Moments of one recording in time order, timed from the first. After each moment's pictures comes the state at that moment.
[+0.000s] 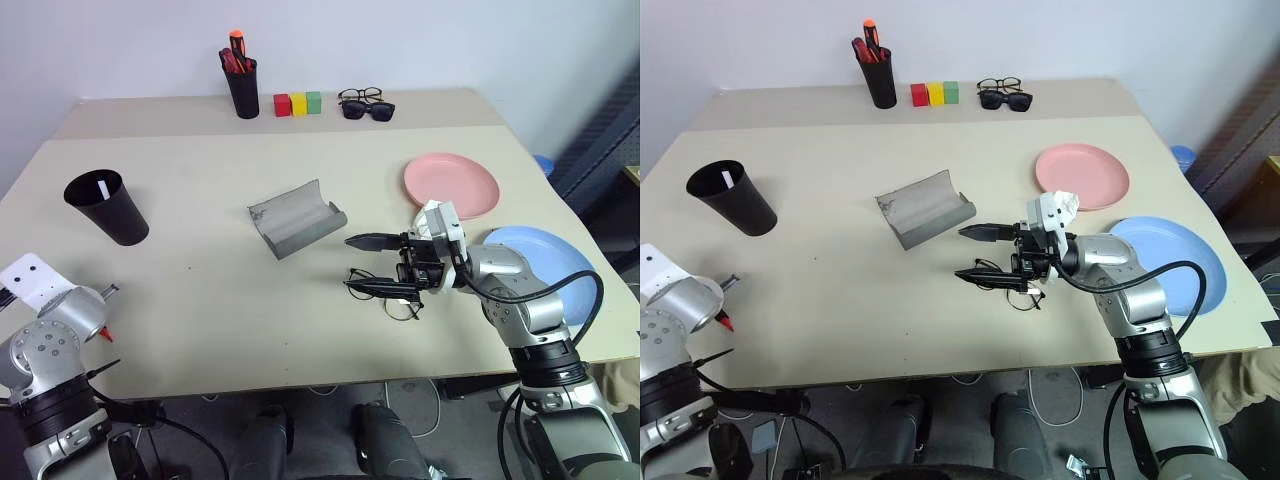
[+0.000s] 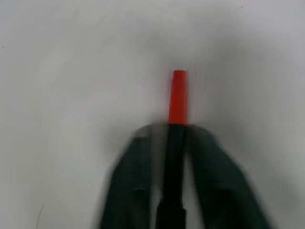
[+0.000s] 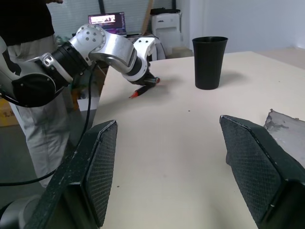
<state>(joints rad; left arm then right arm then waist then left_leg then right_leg) -0.32 0.45 0.69 -0.07 -0.90 1.04 0.92 -0.46 -0.52 0.07 -0.04 0.59 0.31 1.27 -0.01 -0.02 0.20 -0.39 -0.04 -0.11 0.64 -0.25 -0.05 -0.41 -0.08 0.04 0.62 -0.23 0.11</state>
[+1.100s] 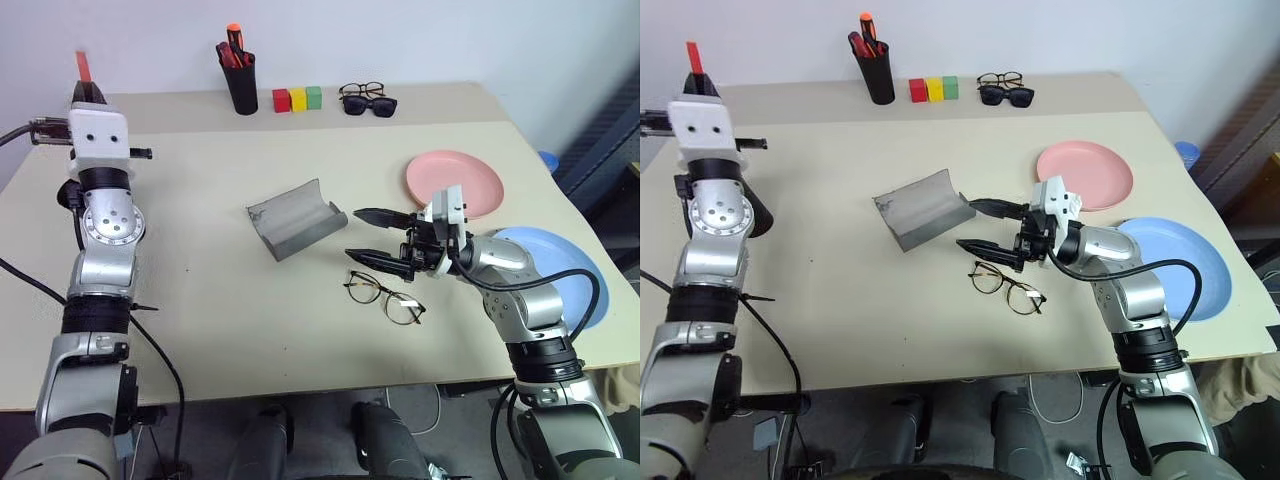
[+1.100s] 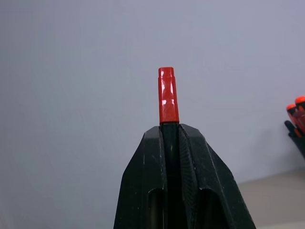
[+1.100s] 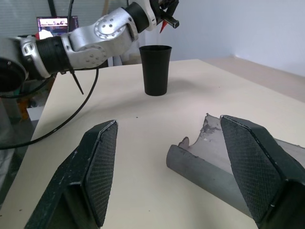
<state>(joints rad) -0.75 0.62 0.10 0.58 0.15 -0.39 0.34 -0.48 -0.48 0.03 -0.03 0.54 0.25 1.12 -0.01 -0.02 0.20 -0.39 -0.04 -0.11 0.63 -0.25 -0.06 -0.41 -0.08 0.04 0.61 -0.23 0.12</state>
